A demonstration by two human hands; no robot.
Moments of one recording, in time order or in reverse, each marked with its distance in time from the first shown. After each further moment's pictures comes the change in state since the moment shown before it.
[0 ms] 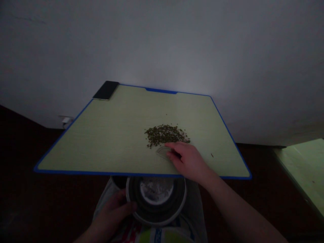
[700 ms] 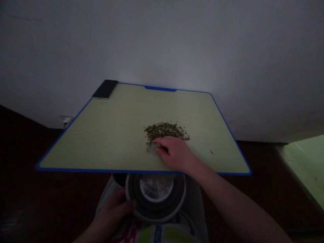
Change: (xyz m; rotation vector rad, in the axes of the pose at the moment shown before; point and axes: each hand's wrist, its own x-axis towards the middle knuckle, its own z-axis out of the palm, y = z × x) left_hand 0.000 -0.008 -0.004 -0.005 -0.001 0.012; right_hand 0.027 -0.015 0.014 0.040 -0.094 -0.043
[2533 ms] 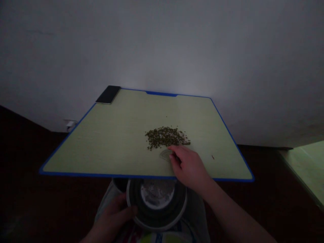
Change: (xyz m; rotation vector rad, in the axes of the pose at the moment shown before) left_hand -0.002 0.008 0.009 0.037 0.060 -0.001; right_hand -0.040 0.005 -0.001 -0.084 0.179 0.115
